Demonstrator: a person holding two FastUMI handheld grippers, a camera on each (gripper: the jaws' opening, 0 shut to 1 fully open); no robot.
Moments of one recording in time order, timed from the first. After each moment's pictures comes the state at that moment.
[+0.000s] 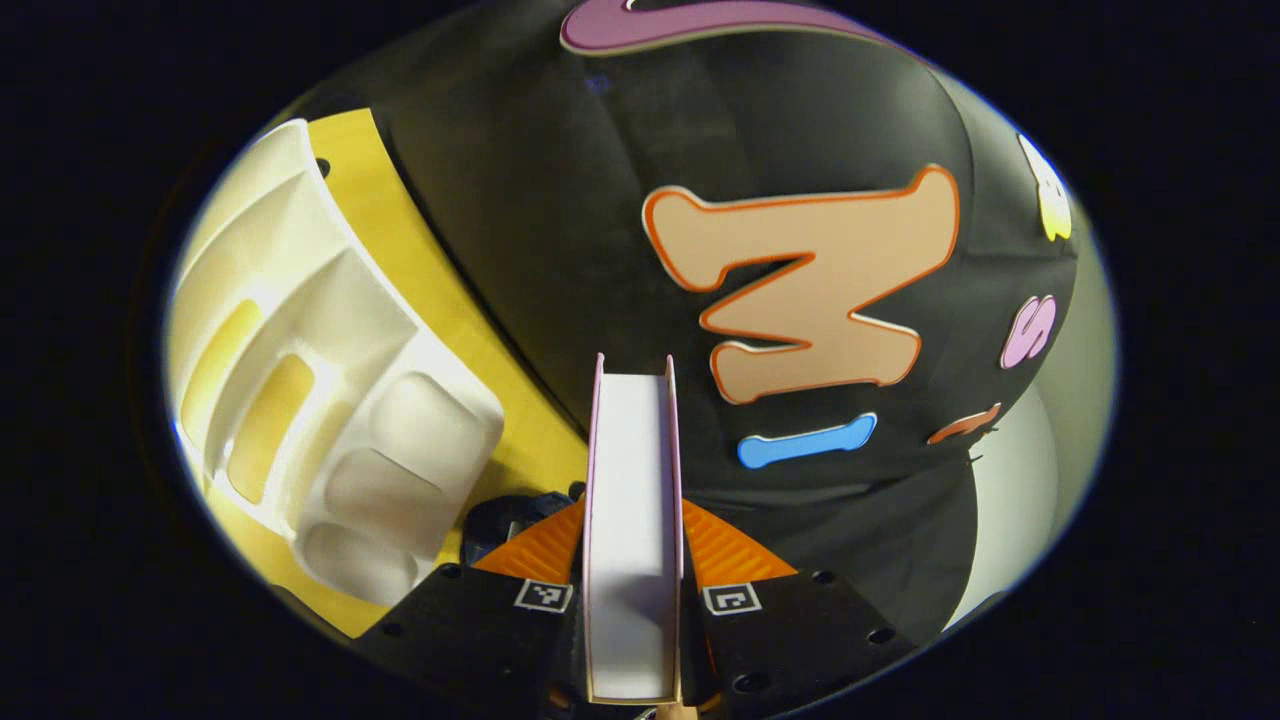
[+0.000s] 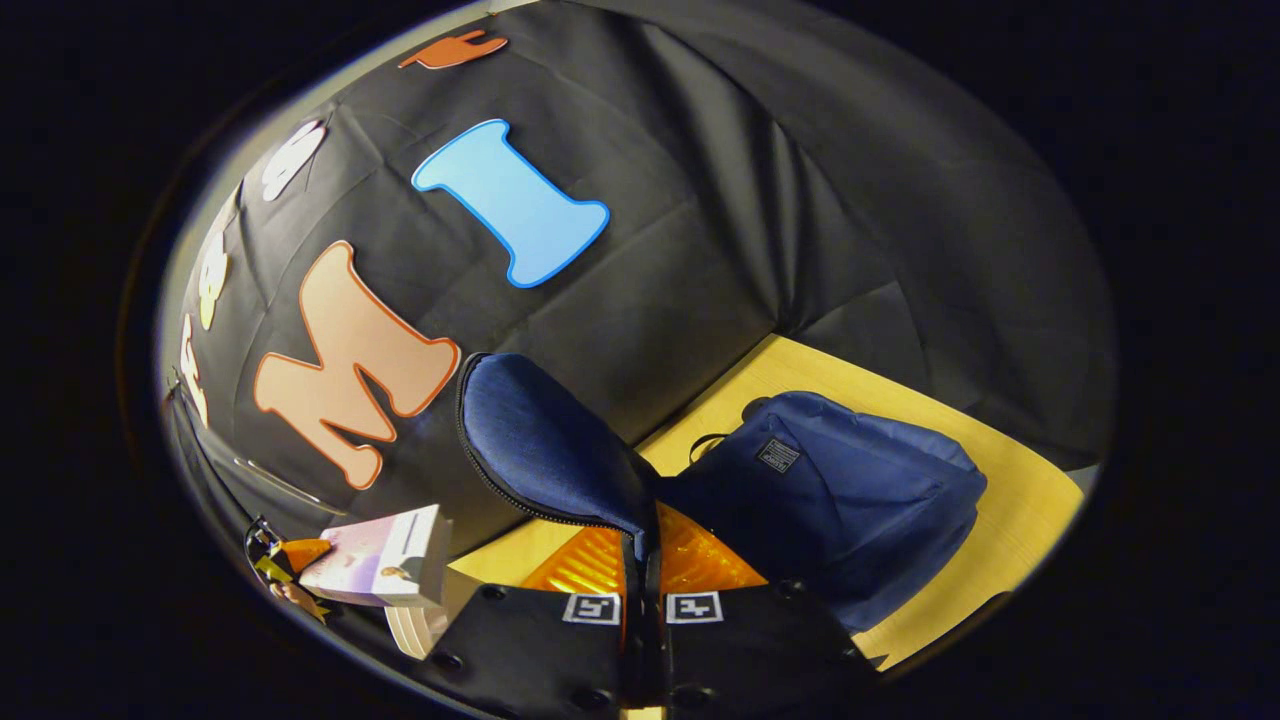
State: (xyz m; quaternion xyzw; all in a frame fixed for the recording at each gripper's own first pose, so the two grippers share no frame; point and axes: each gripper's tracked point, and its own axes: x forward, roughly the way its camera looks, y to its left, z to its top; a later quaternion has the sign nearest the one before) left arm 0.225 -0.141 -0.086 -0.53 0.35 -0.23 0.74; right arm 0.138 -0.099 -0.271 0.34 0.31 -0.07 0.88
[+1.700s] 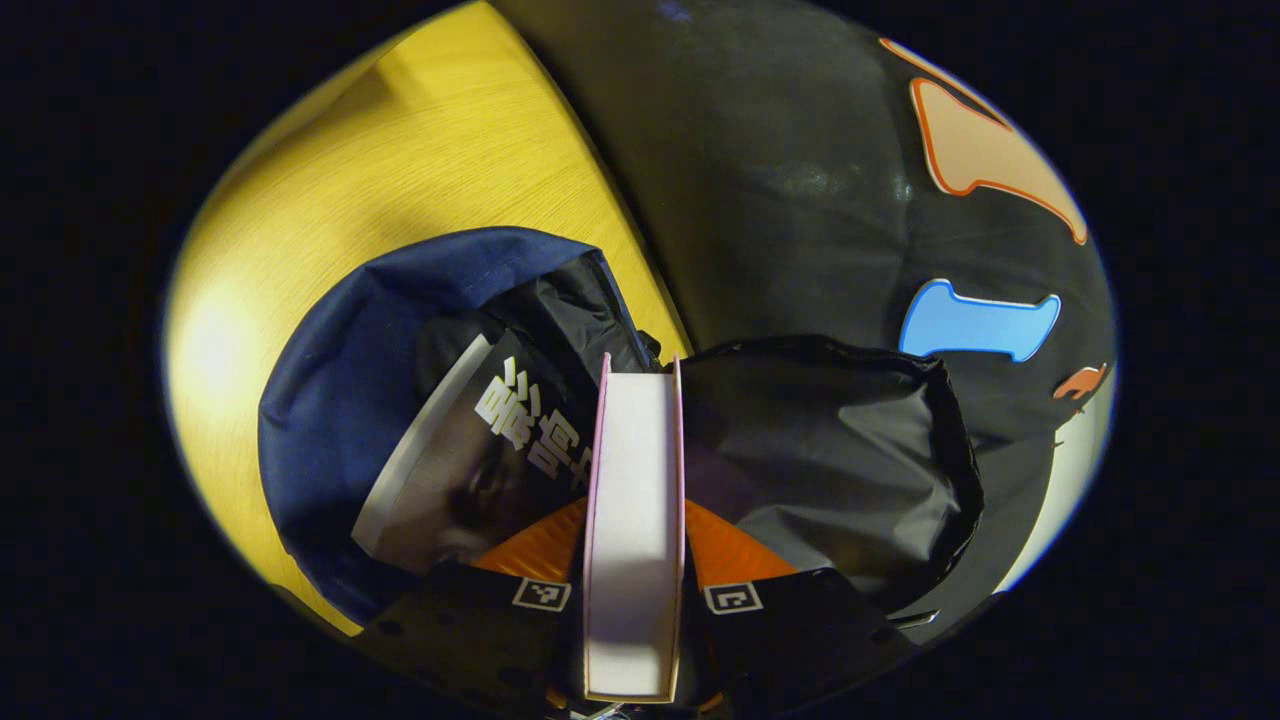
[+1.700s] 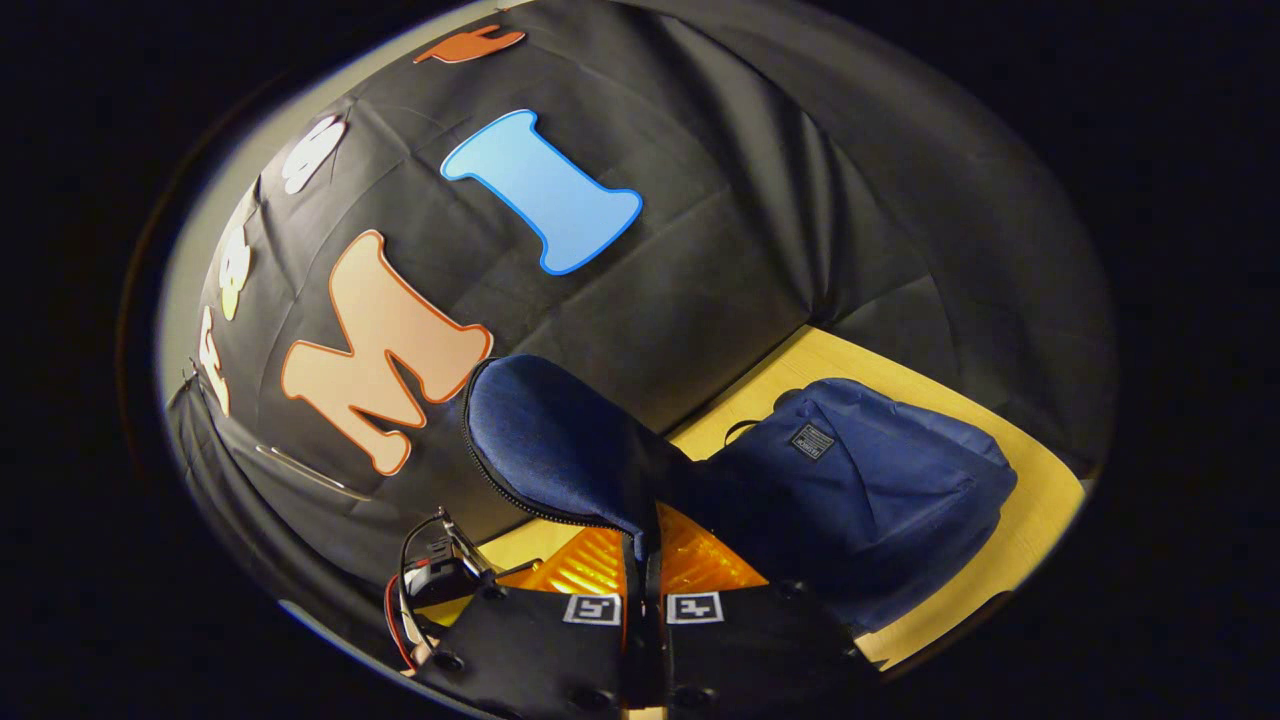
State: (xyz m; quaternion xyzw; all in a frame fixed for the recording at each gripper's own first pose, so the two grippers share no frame) left arm 0.171 -0.405 -0.262 -0.52 0.48 -0.20 0.68; right arm 0.139 -0.081 -0.268 0.35 0.31 -0.02 0.89
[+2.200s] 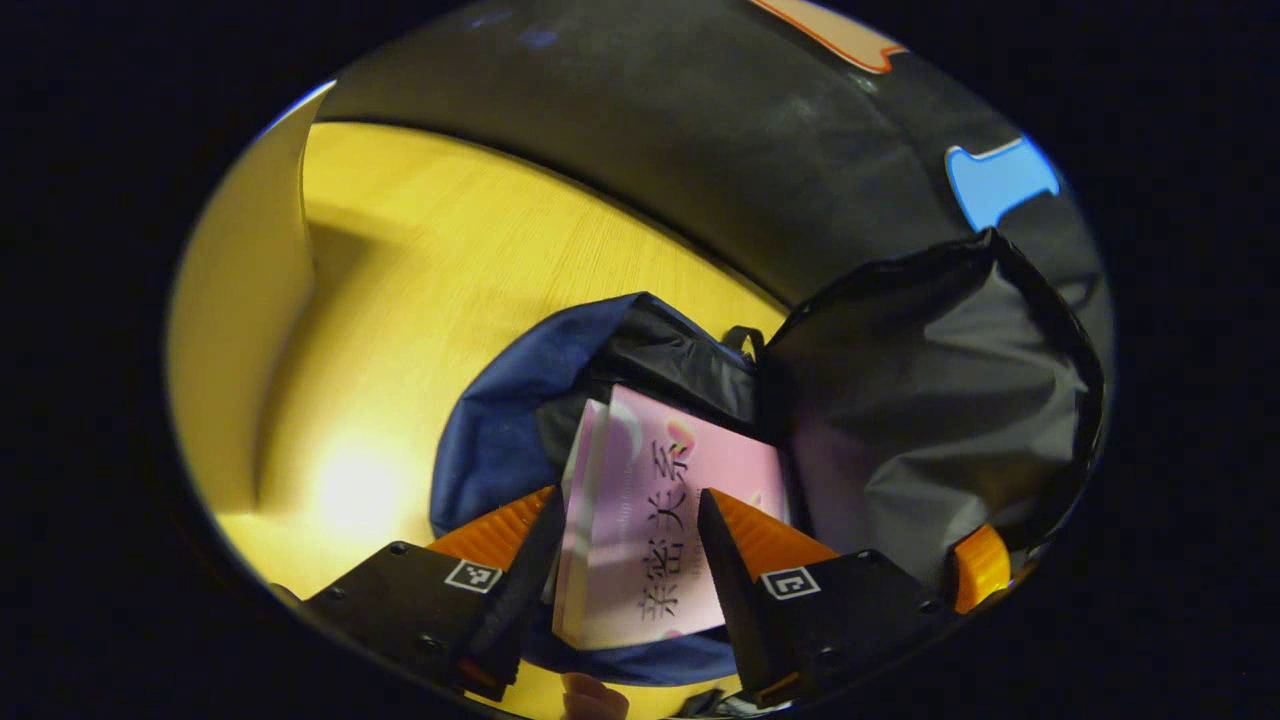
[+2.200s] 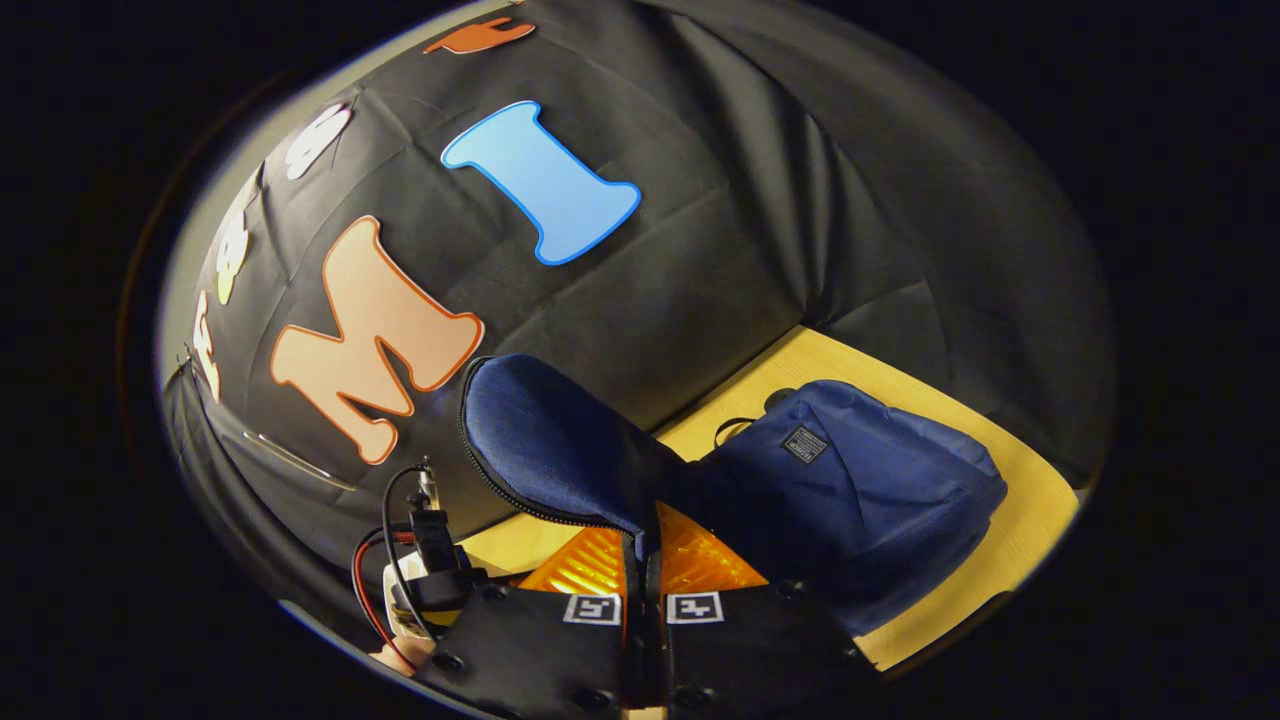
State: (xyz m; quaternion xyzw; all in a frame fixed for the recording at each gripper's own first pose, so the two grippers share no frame) left arm 0.164 -0.341 -0.313 -0.24 0.51 -0.16 0.81; right arm 0.140 -0.079 -0.275 0.32 0.32 -0.02 0.89
